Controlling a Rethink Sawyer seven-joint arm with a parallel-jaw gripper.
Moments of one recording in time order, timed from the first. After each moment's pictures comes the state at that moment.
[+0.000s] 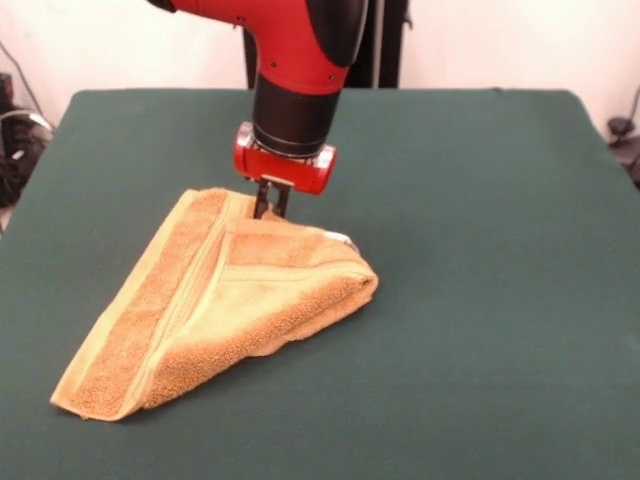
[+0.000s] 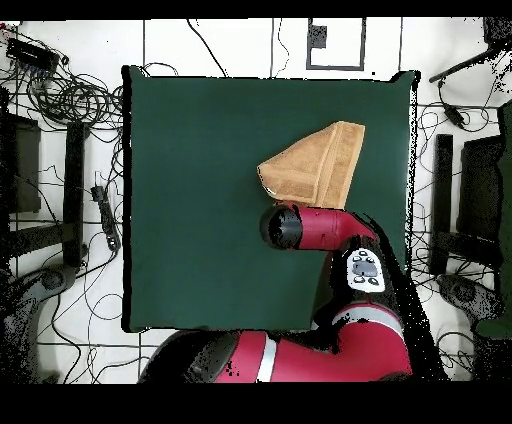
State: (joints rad) arm -0.19 -0.38 -0.13 1.55 -0.25 0.33 1.92
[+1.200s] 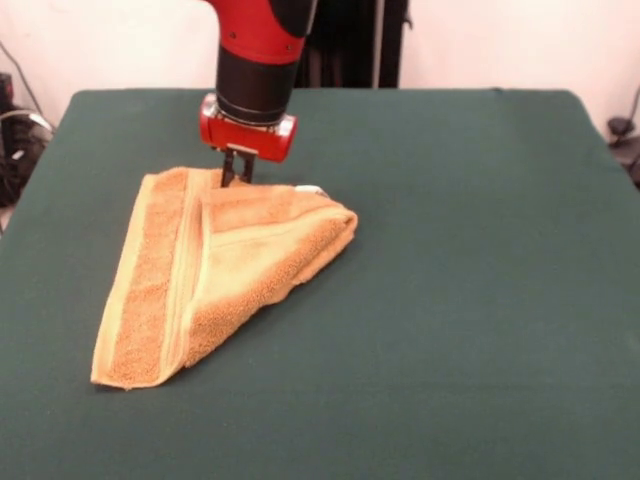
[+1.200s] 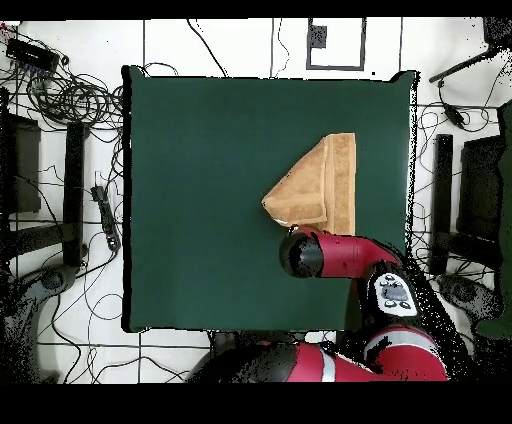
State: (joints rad) arm -0.30 -0.43 -0.11 1.68 -0.39 0.24 1.92
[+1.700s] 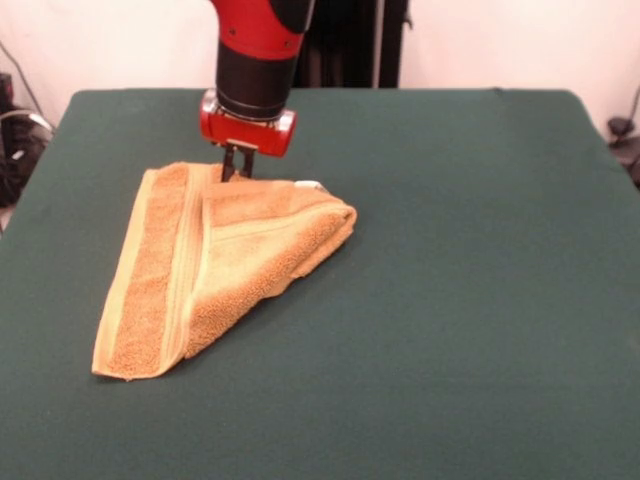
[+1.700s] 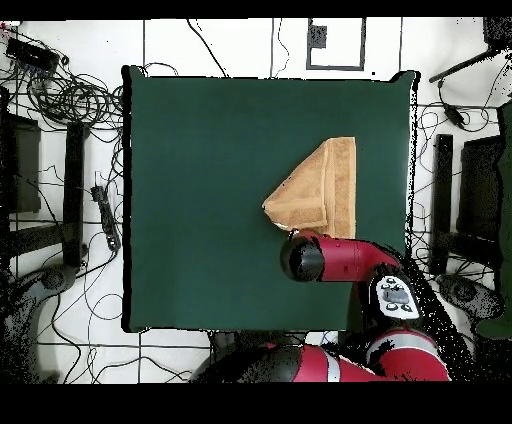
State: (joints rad) arm -0.31 -0.44 -0.10 1.70 -0.41 0.24 1.92
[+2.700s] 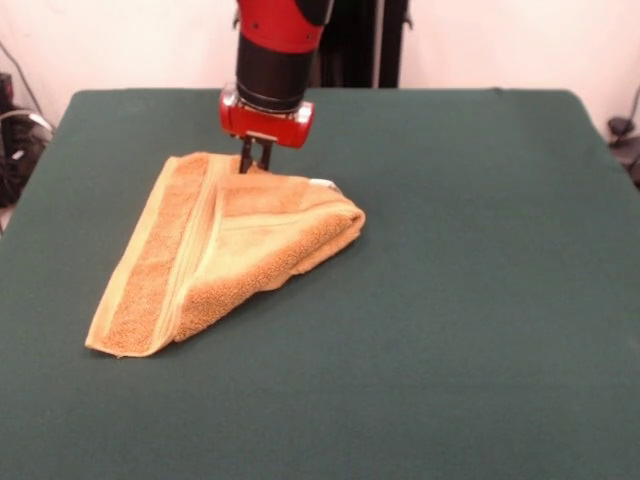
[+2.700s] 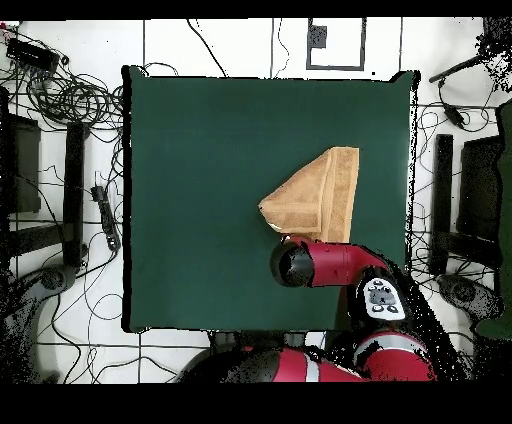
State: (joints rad) arm -0.27 -0.45 -0.12 1.73 -0.41 0.23 1.92
